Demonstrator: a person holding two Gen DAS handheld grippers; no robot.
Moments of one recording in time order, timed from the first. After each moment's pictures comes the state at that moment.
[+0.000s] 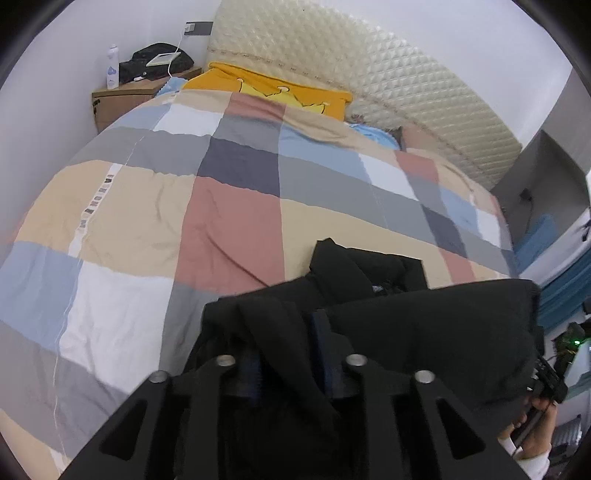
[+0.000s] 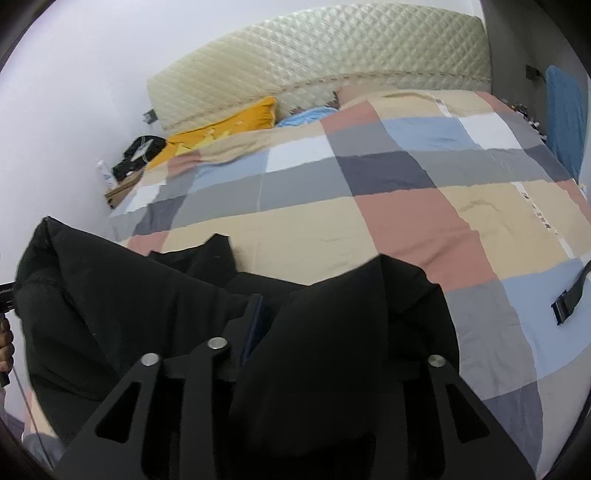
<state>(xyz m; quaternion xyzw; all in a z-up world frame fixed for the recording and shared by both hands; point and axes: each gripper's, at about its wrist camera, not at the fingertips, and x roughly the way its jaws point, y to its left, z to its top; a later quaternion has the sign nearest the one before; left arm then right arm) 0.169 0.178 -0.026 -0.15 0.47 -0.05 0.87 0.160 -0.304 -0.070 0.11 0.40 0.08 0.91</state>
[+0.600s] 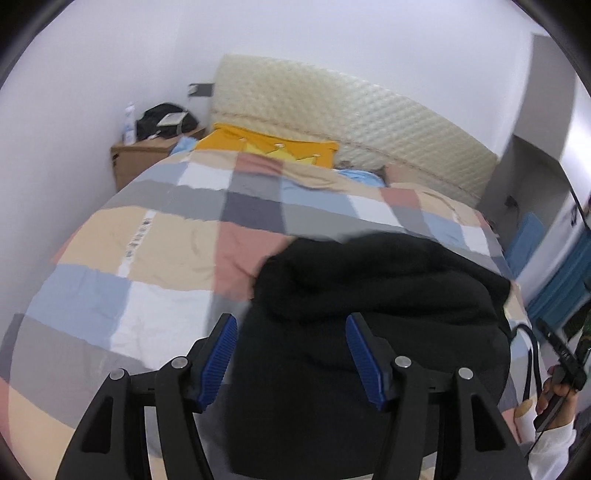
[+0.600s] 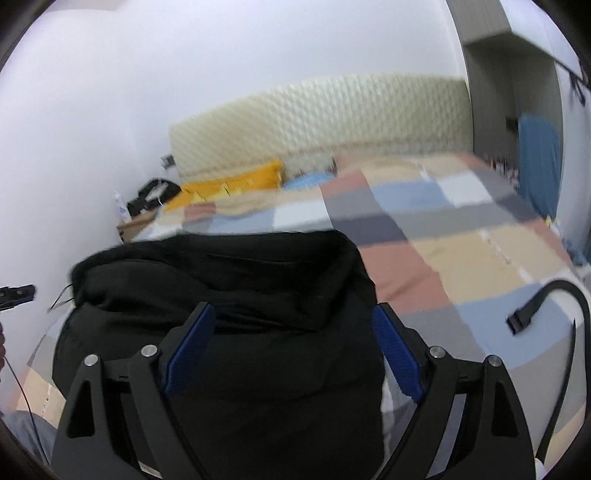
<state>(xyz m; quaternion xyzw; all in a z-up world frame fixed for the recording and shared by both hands) 0.060 0.174 0.022 -0.09 0.37 -0.05 0.92 0.046 -0.305 -0.012 0.09 0.27 0.06 0.96</state>
